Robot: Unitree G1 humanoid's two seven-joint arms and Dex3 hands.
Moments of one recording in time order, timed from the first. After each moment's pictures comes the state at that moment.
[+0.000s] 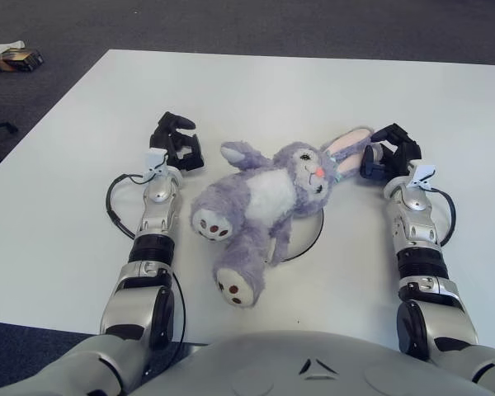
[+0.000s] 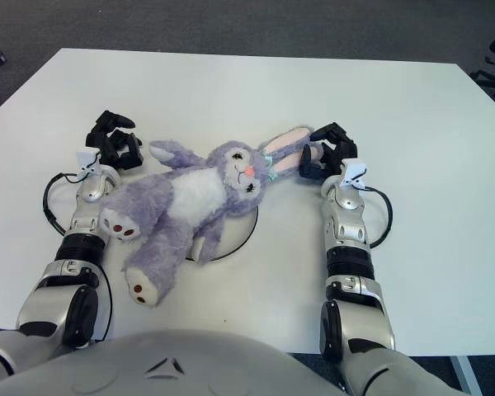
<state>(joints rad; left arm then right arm) -0.40 0.10 0.16 0.58 -0.05 -0.32 0.09 -0.33 -0.17 -0.21 0.48 0.09 -0.13 -0.04</state>
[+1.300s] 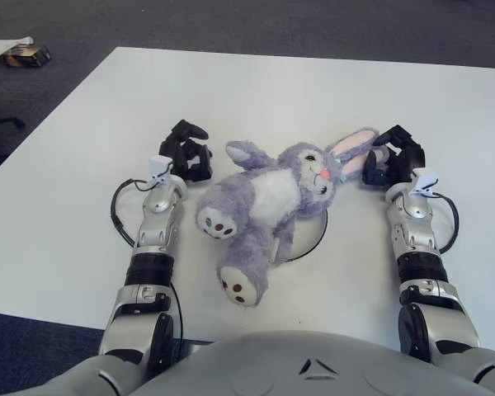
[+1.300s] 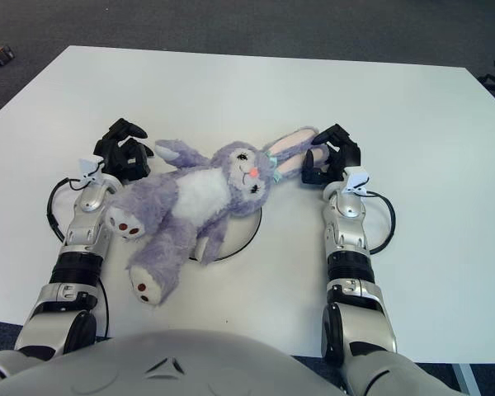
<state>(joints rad) -0.26 0.08 0.11 0.30 -0.08 -0.13 -0.03 -0.30 -0.16 -0.23 0.53 0.11 -0.34 -0.04</state>
